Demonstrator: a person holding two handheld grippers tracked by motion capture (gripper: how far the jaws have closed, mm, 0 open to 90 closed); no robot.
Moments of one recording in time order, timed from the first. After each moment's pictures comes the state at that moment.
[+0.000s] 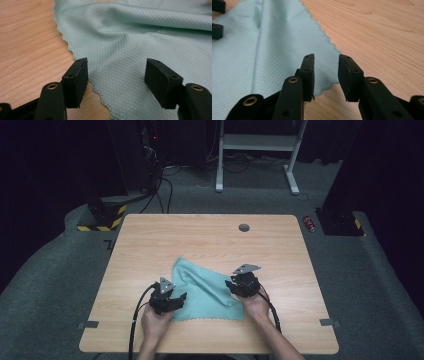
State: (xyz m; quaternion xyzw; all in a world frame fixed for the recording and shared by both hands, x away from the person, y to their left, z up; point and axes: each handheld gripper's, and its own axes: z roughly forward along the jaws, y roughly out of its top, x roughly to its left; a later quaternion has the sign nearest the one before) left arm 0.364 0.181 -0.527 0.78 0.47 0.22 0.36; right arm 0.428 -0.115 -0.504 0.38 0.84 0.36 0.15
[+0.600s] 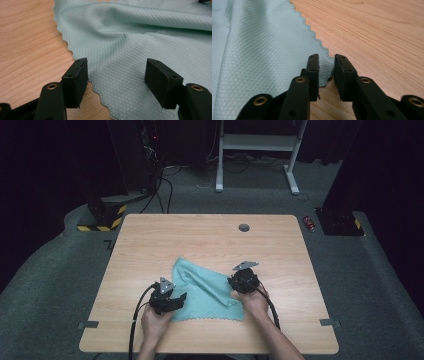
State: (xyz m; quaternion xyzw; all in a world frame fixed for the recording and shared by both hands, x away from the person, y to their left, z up) left arm 0.364 0.181 -0.527 0.78 0.47 0.22 0.36; right arm 0.445 -0.114 -0.514 0.39 0.84 0.33 0.15
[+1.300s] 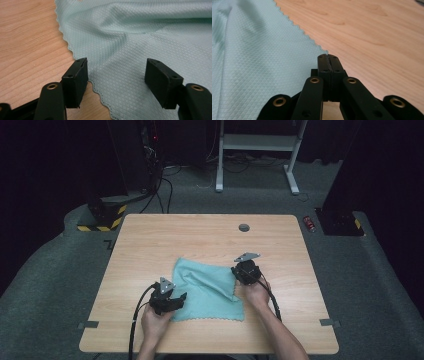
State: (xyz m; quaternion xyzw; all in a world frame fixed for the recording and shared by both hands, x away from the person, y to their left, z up) left arm 0.364 0.181 -0.527 0.78 0.47 0.22 0.36; right arm 0.468 -0.119 -0.496 0.39 0.84 0.33 0.18
